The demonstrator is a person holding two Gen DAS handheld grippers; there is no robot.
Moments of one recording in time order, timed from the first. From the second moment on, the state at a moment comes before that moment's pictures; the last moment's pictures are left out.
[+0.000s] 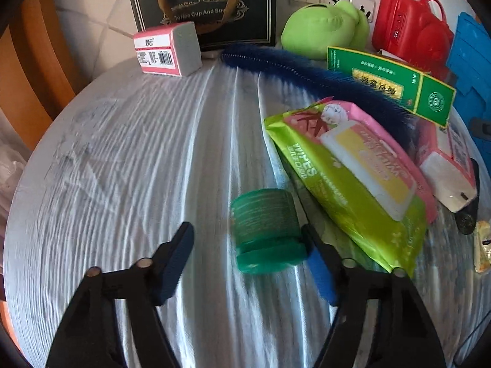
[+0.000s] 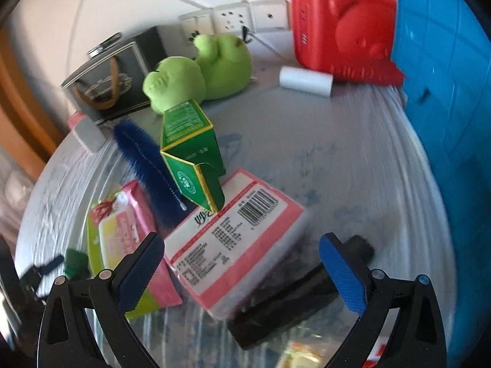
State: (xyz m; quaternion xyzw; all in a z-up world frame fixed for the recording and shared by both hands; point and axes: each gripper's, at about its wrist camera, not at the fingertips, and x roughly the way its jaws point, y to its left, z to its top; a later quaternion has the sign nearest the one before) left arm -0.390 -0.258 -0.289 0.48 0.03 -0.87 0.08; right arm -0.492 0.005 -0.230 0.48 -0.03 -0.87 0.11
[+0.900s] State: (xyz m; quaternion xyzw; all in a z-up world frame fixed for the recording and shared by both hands) left arm -0.387 -0.265 -0.292 0.48 0.04 -0.87 0.04; right arm -0.512 -0.012 -0.282 0.55 0.04 -0.83 0.12
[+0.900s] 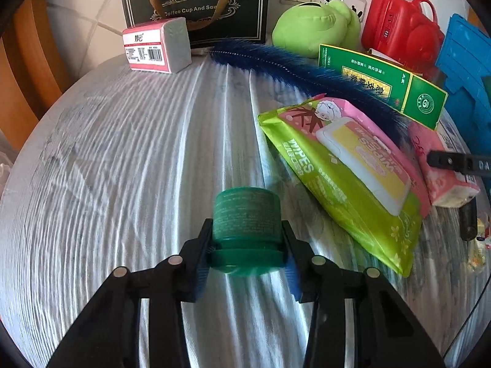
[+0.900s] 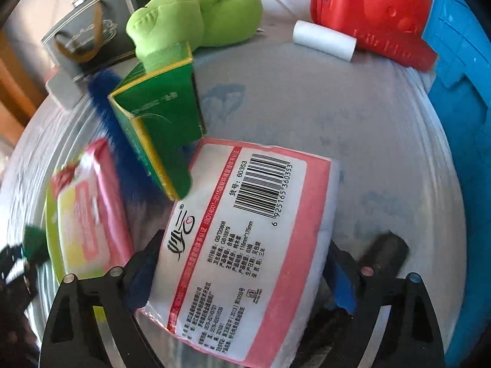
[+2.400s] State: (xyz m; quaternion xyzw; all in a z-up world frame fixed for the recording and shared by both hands) left arm -0.285 0.052 0.024 0.19 -0.11 -0.94 -0.26; right arm -0.257 0.185 0.030 0.24 -0.04 -0.97 0.02
